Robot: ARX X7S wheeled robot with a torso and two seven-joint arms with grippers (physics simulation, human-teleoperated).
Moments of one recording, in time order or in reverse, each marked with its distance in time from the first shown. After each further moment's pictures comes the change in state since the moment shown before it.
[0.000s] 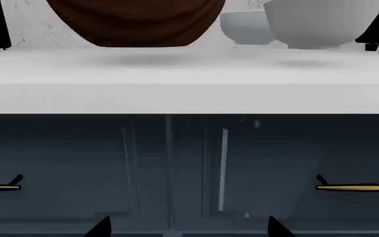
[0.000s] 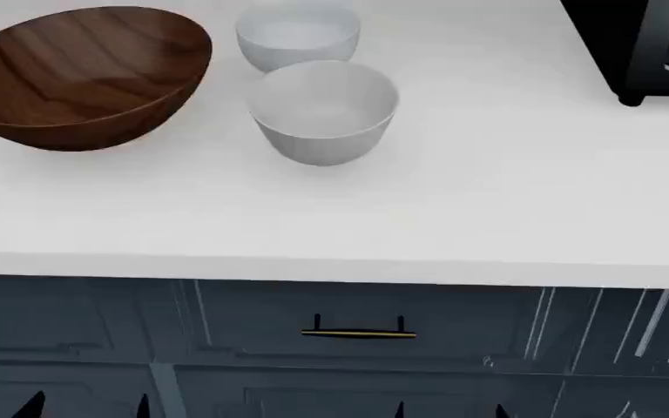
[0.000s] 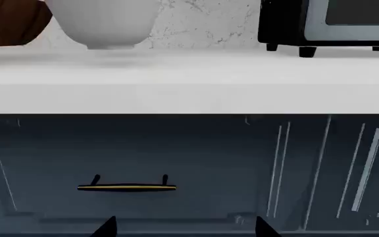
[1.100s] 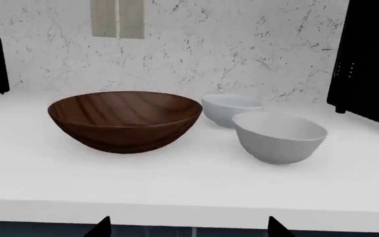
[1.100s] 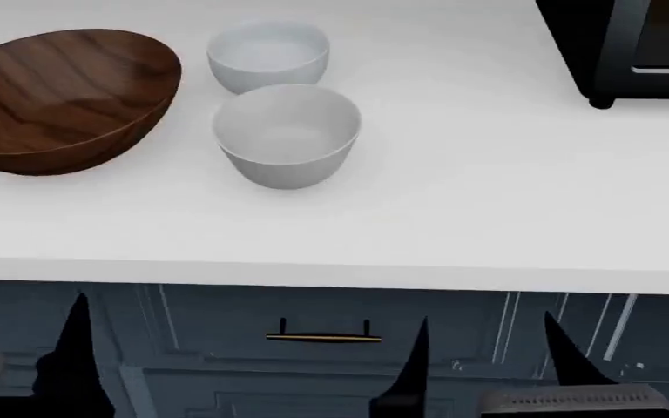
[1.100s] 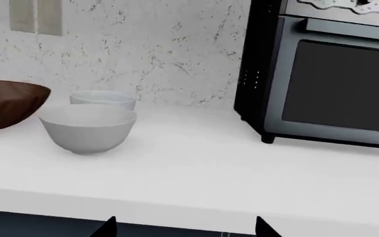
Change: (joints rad) left arm -0.133 -0.129 -0.038 0.762 -0.265 -0.827 -0.135; right arm 0.055 0.152 -0.054 -0.710 0.042 0.652 0.084
